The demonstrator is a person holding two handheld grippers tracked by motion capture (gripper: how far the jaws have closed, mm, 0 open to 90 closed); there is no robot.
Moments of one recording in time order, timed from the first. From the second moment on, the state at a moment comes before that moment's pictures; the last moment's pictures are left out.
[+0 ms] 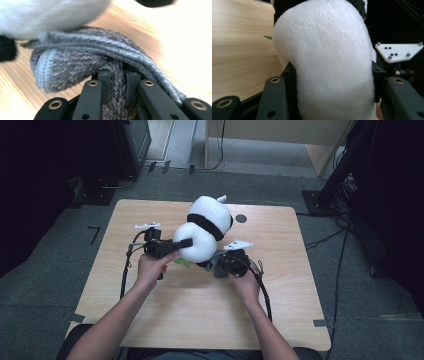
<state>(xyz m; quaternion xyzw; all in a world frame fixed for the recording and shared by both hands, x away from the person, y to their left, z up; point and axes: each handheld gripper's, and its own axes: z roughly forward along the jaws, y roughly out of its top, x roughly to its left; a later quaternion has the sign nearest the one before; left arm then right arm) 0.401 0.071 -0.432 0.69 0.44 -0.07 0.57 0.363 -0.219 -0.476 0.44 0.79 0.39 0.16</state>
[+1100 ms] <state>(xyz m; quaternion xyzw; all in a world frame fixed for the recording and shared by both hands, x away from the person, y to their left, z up) 0.418 0.114 -0.430 0.69 0.44 -0.01 0.57 0.367 -0.346 -0.438 0.55 0.72 0.40 0.17</state>
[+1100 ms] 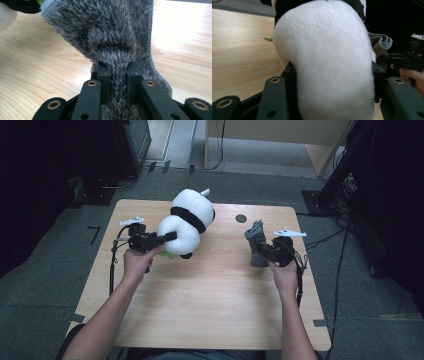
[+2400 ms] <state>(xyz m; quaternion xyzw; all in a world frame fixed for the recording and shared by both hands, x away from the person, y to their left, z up) 0.470 0.190 -0.466 0.69 0.54 0.05 0.48 0.390 -0.398 -0.476 0.61 0.70 0.34 0.17</state>
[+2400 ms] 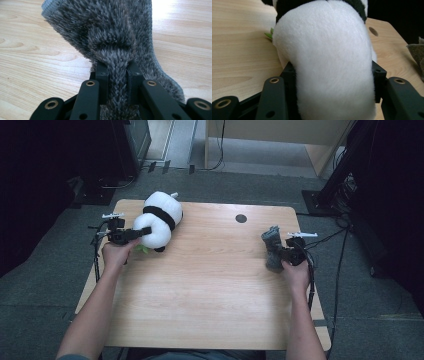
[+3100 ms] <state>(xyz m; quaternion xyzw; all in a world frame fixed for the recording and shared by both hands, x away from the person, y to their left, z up) 0.476 0.197 -0.476 0.70 0.52 0.07 0.48 0.398 -0.393 -0.500 0.61 0.71 0.32 0.16</state>
